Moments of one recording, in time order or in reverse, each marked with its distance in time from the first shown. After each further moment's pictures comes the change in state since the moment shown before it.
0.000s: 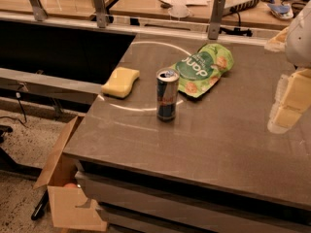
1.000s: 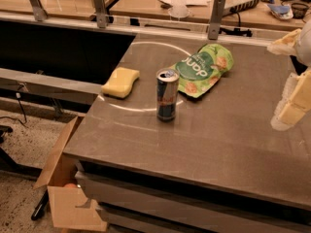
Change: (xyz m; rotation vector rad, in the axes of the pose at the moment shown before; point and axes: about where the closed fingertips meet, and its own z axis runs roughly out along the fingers) arm 0.007 -0.009 0.007 -0.044 -0.170 0.032
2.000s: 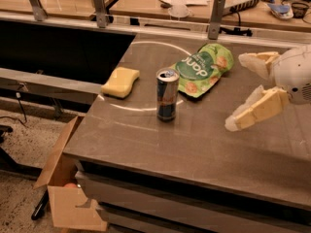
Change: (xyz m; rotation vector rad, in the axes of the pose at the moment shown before) arm -0.055 0.010 0.040 -0.005 -0.578 0.129
